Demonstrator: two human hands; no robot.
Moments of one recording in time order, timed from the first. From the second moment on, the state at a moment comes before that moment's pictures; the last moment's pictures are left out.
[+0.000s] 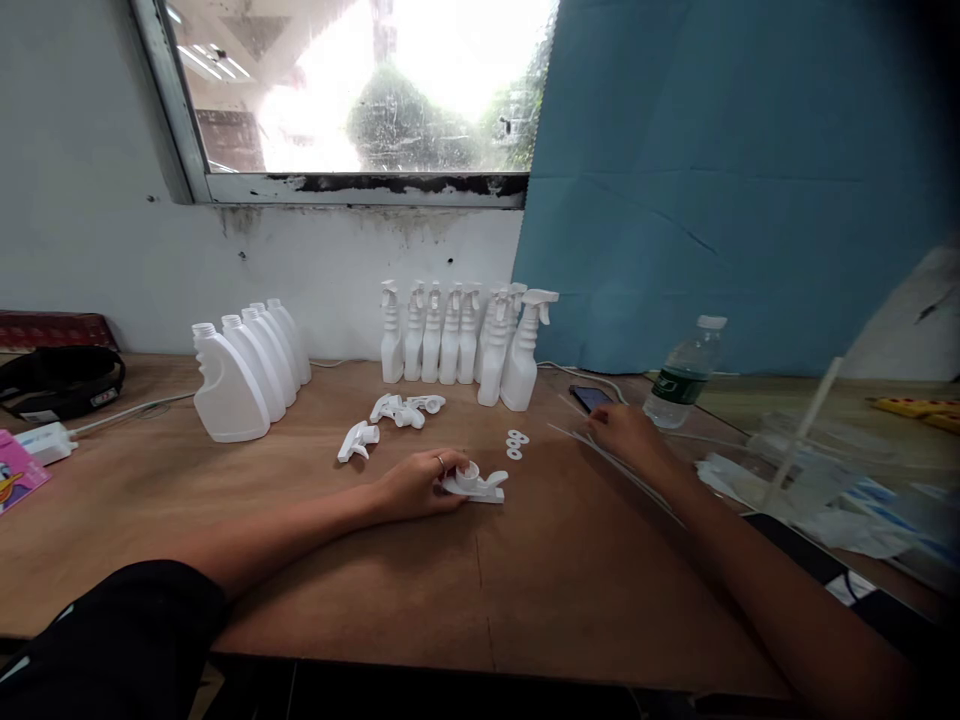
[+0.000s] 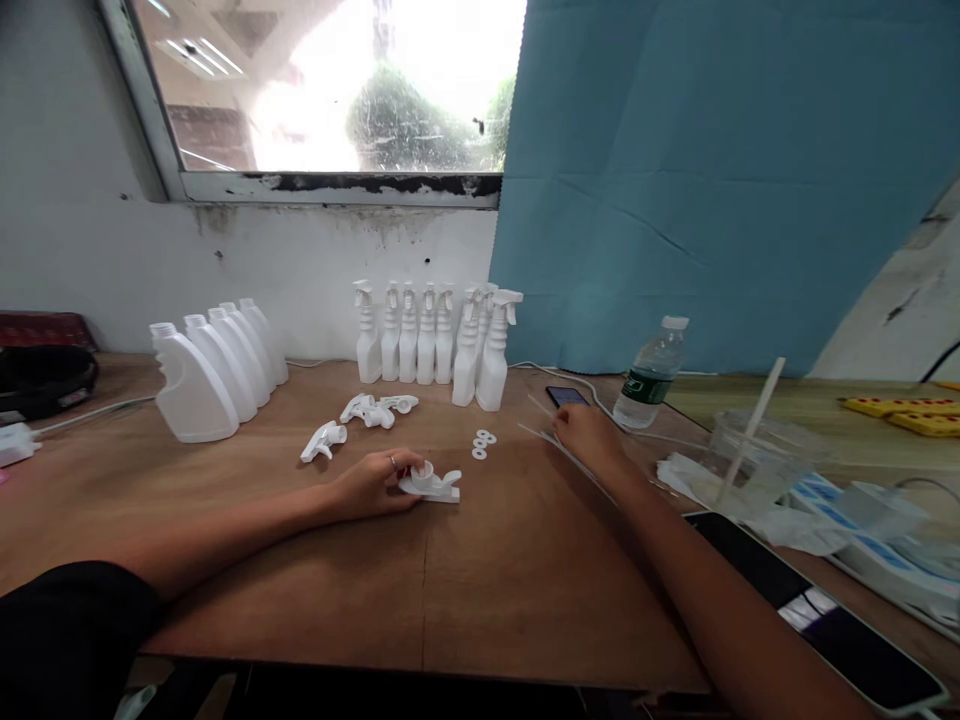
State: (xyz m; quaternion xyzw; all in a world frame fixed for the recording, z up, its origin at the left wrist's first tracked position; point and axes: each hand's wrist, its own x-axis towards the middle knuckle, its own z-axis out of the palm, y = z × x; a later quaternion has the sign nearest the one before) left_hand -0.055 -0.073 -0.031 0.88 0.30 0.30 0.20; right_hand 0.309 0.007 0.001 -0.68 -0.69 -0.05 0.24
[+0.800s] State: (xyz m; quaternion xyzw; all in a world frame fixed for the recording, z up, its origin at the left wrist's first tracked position) left_hand -0.045 -0.089 -0.025 0.90 0.28 0.29 0.18; right_hand 0.174 -0.082 0.016 -0.29 -0.74 0.42 0.44
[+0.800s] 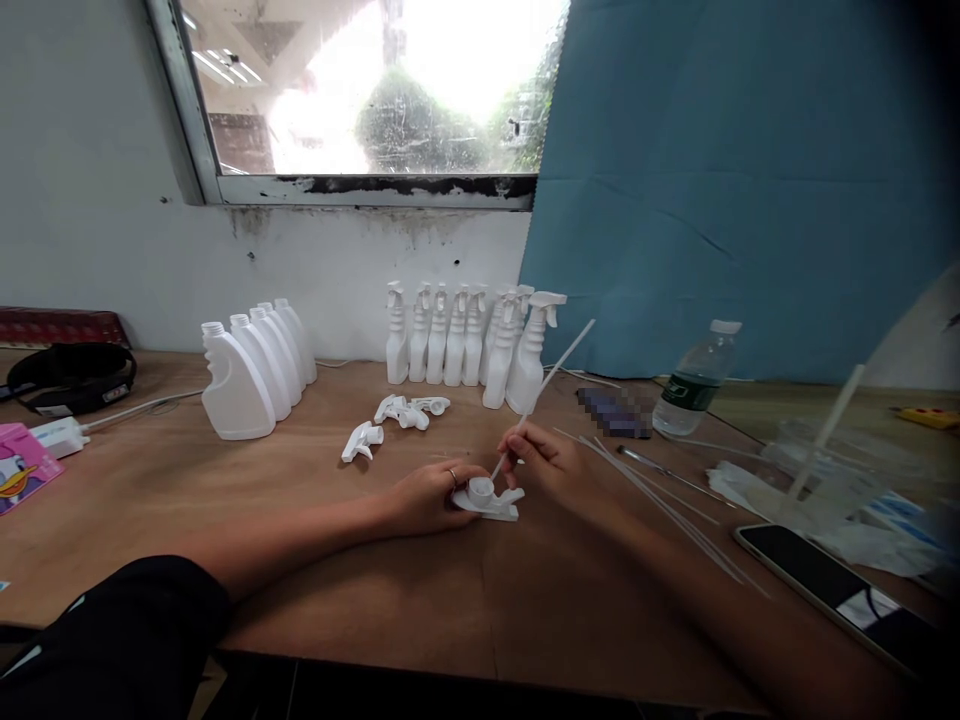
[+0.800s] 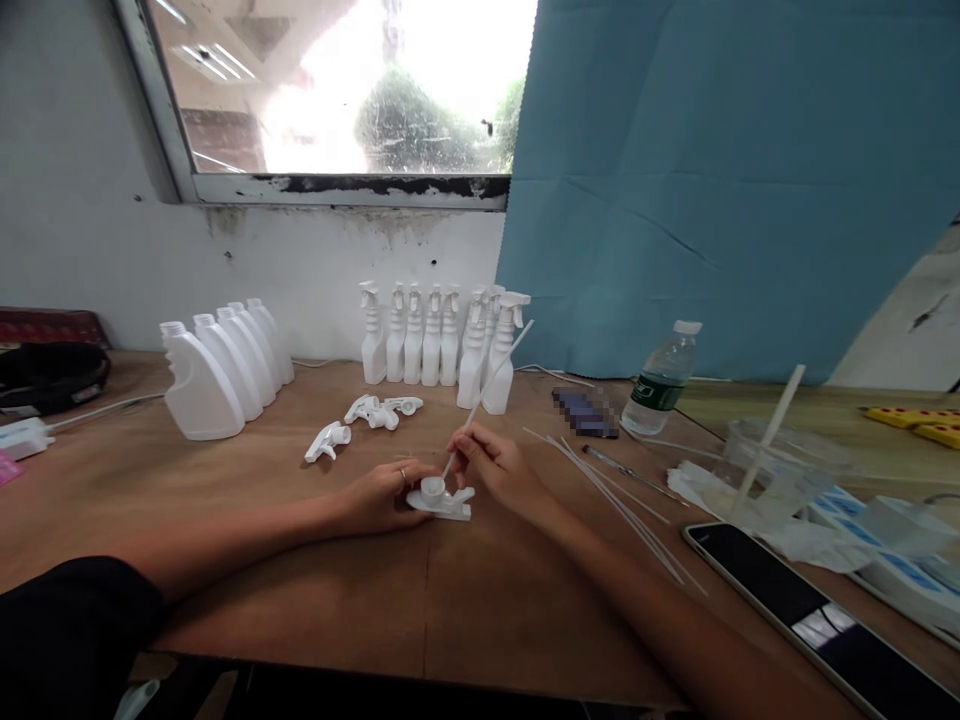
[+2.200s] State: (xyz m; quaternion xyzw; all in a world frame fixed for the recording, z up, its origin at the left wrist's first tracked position) left_hand -0.049 -0.080 -0.015 0.92 0.26 0.24 0.15; right_hand 0.157 -0.089 -0.004 -0.33 -0.85 0.22 0.35
